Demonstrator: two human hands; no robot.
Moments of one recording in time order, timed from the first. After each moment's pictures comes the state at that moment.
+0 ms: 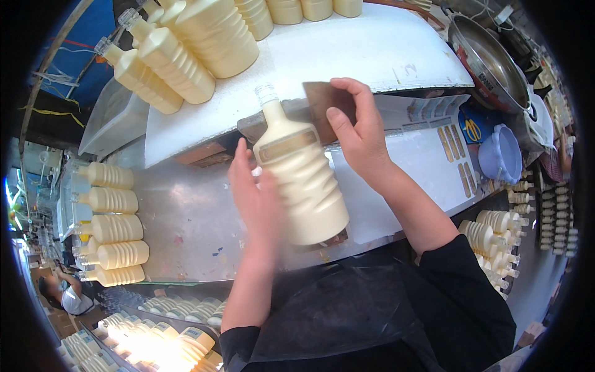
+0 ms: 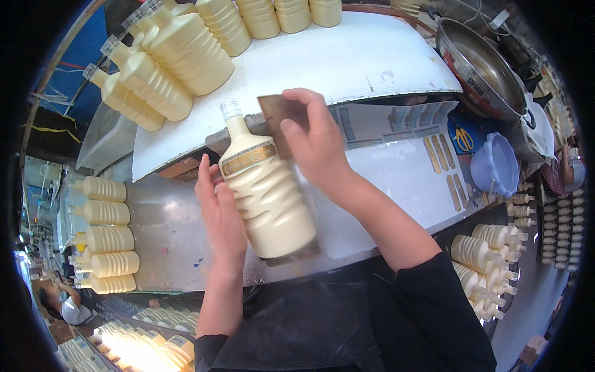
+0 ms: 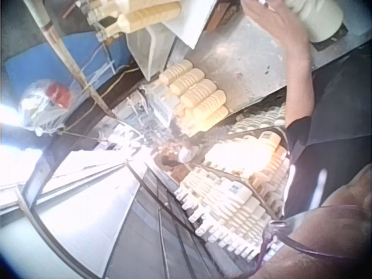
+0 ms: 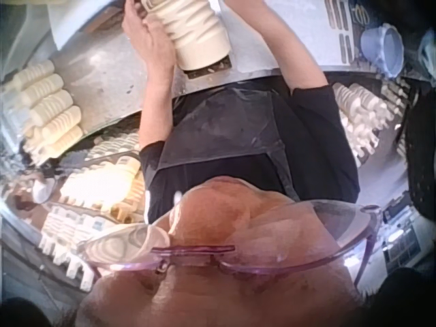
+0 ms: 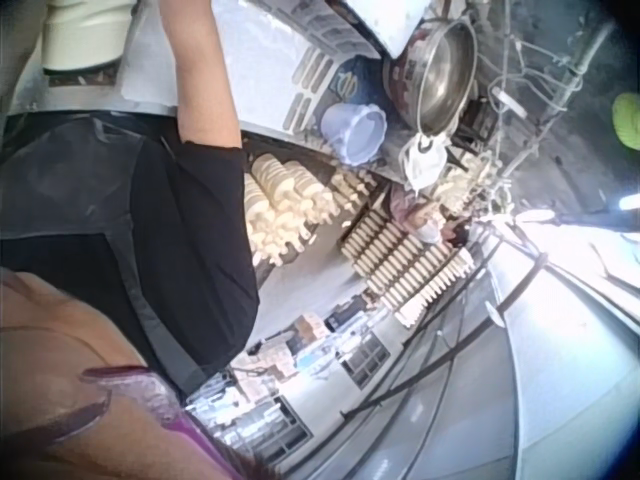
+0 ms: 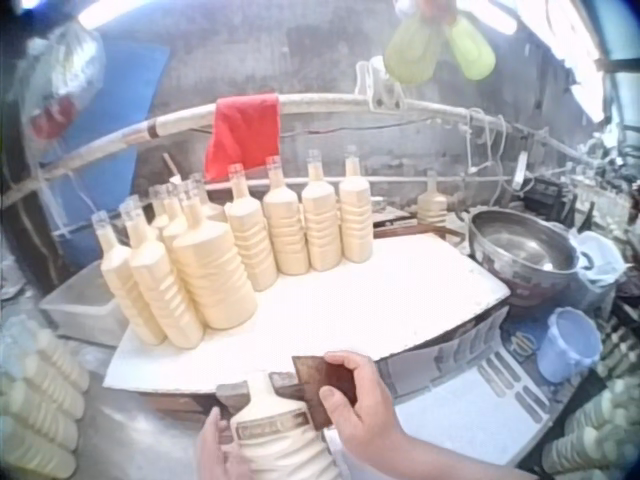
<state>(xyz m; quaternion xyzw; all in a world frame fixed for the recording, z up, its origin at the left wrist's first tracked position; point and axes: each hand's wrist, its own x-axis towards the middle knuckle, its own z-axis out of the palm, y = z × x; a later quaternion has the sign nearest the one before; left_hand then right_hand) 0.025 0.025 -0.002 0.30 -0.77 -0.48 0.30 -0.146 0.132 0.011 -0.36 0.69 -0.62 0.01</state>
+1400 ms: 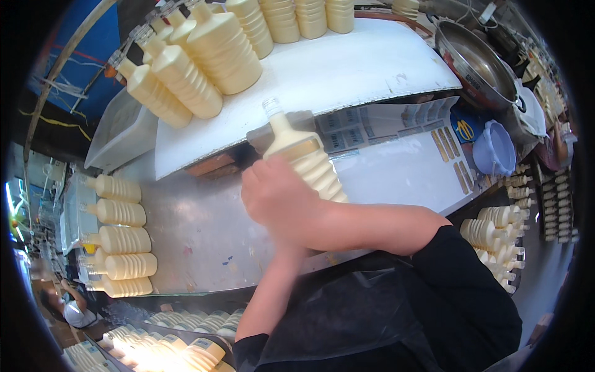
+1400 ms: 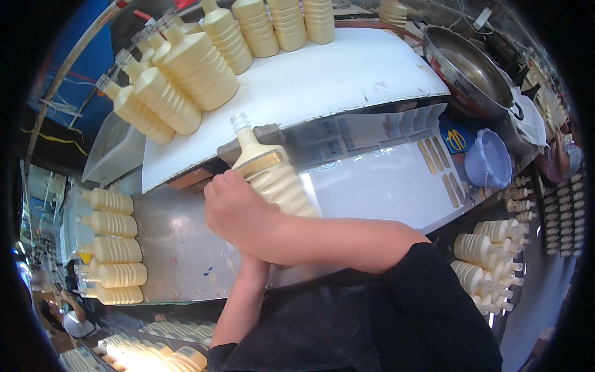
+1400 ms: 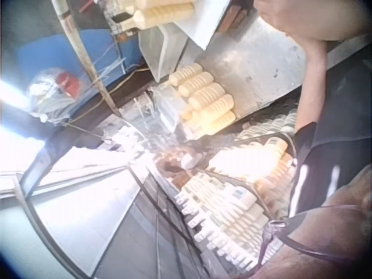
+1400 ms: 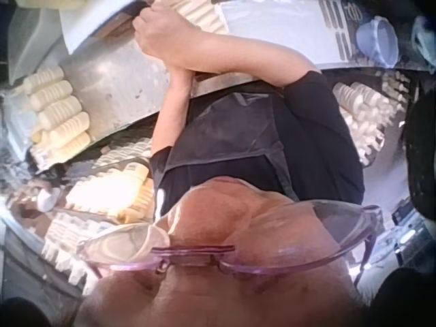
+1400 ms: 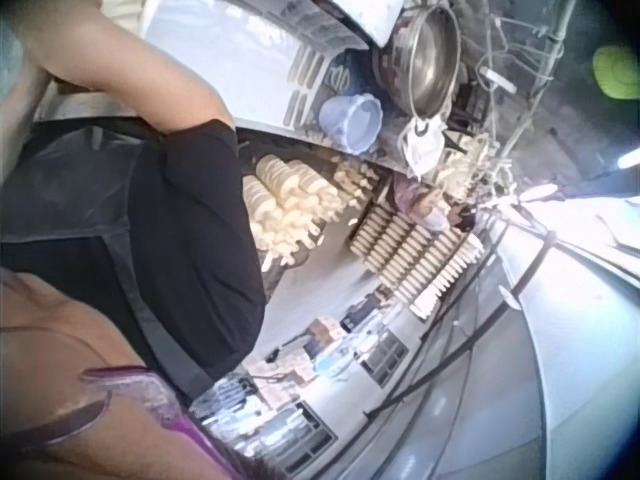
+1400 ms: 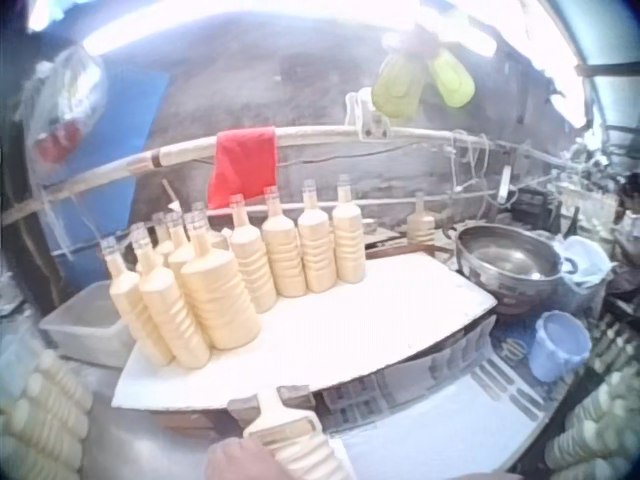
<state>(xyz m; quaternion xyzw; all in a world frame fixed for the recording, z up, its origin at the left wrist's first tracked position) 0.030 0.046 -0.046 0.25 -0.85 -0.44 0.17 -0.043 0.076 0.043 -0.66 0.69 -0.16 -0.23</state>
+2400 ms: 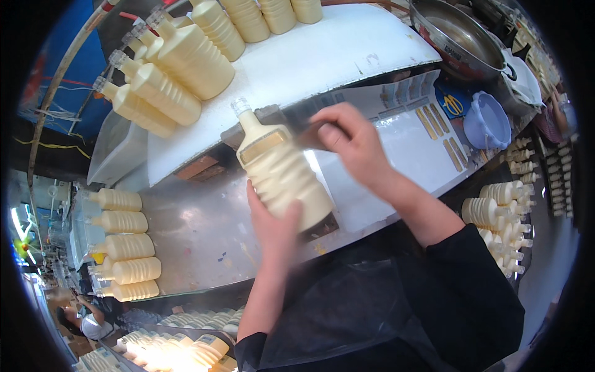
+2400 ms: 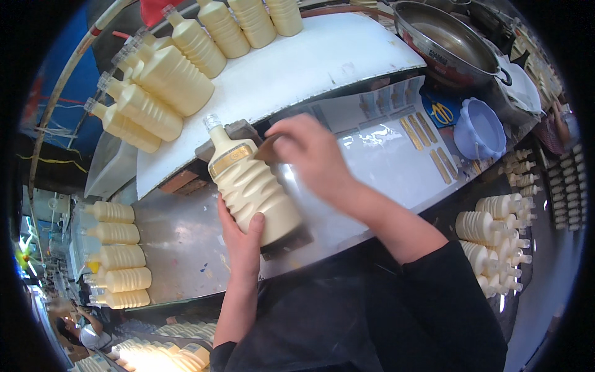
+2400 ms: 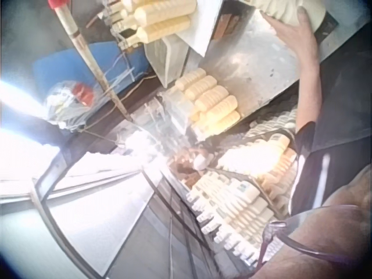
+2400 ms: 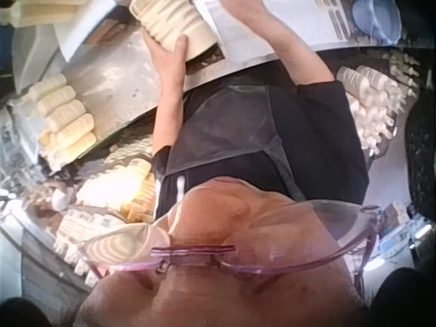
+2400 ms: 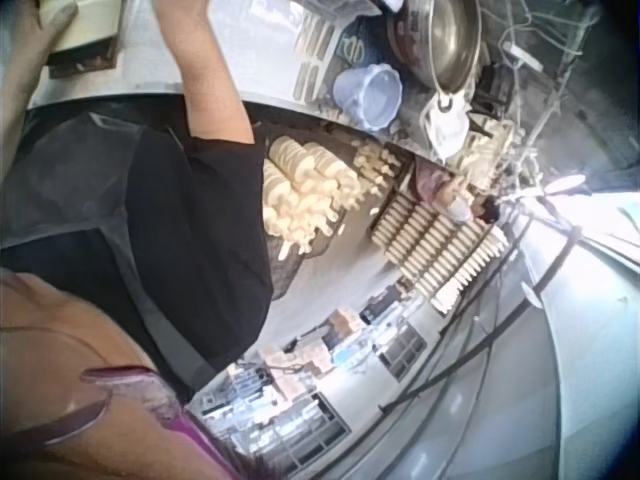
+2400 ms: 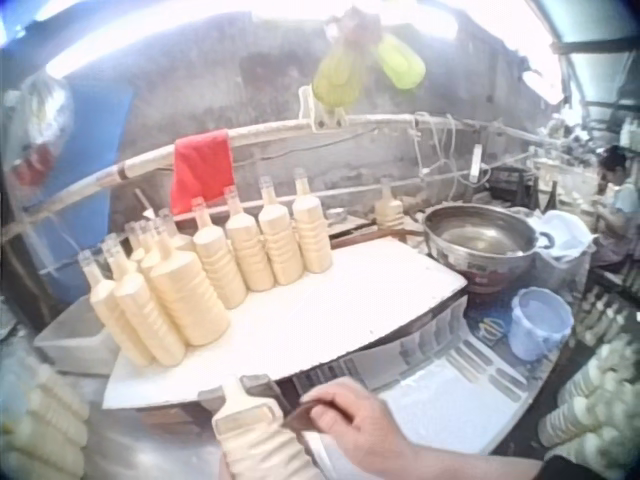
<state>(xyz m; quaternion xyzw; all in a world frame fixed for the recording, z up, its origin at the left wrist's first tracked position) 0.057 0.075 -0.004 0.32 -0.73 -0.57 0.23 -0.122 0.188 0.029 -0.35 0.68 -0.65 0.03</state>
